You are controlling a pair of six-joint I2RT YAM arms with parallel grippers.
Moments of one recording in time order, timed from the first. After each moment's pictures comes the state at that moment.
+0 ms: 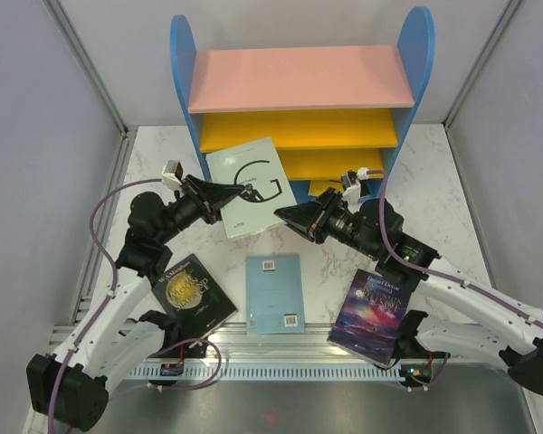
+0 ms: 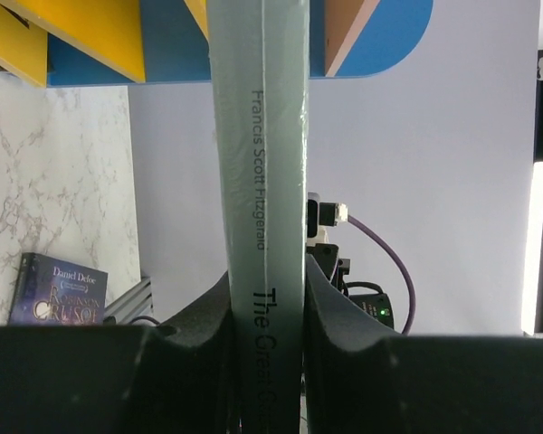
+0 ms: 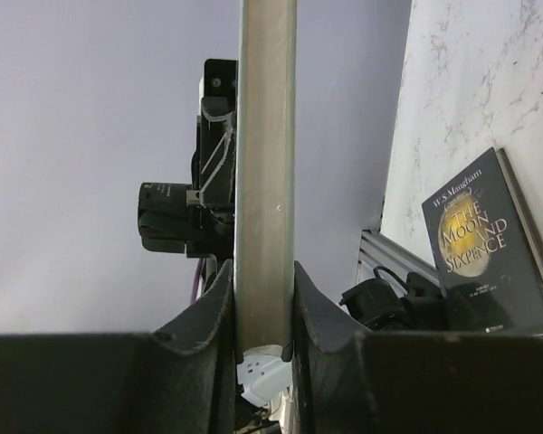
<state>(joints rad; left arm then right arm) -0.32 0.85 0.67 0.23 0.51 -1.53 0.87 0.98 0.86 0.05 -0.04 1.42</state>
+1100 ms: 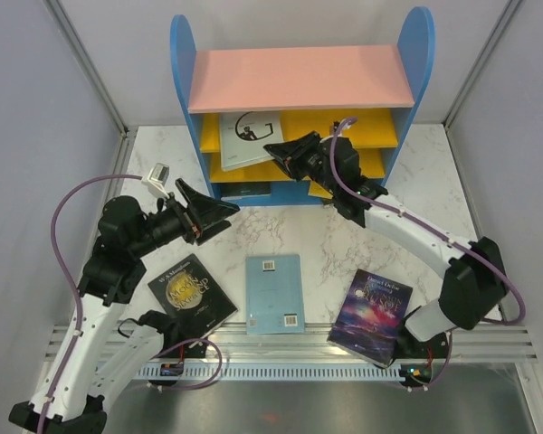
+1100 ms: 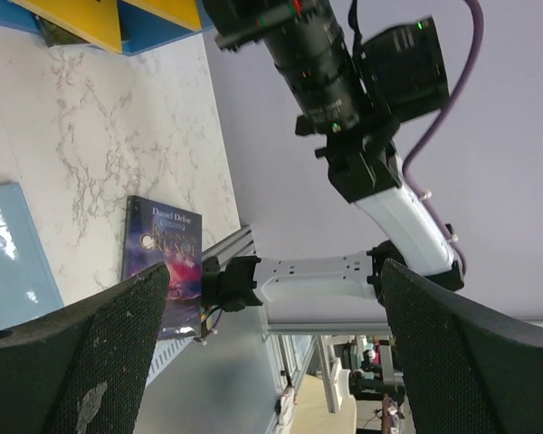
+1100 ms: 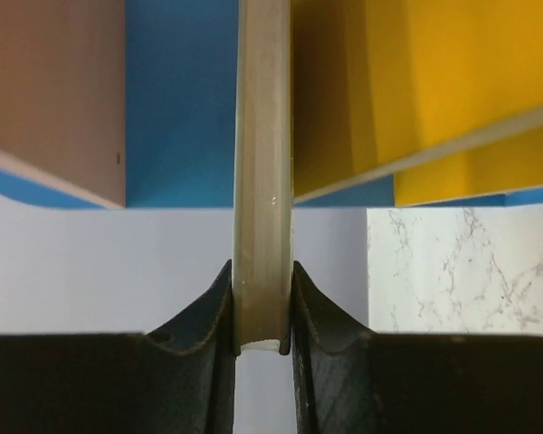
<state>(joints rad) -0.32 0.69 0.93 -0.38 0.58 -1.13 0.64 1.49 1.21 0.16 0.00 1.39</state>
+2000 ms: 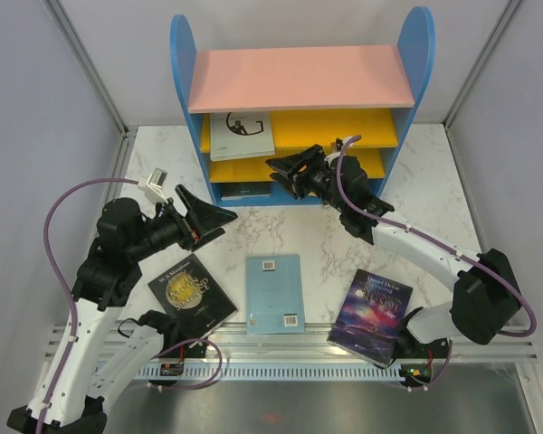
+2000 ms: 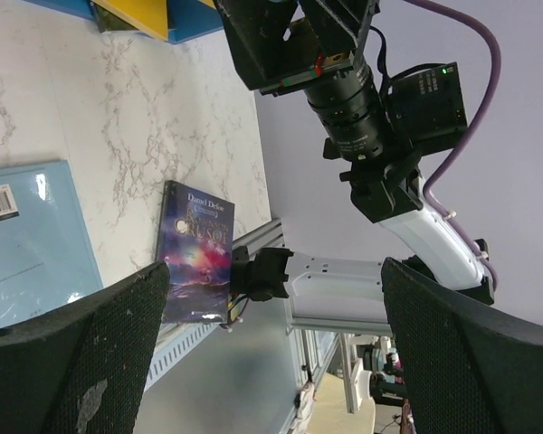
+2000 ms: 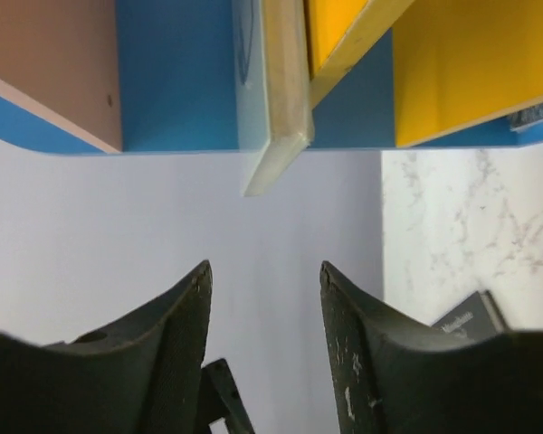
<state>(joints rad) -0.32 0.68 0.97 -0.55 0.55 -1.05 0.66 1.42 1.03 0.29 -0.07 1.47</state>
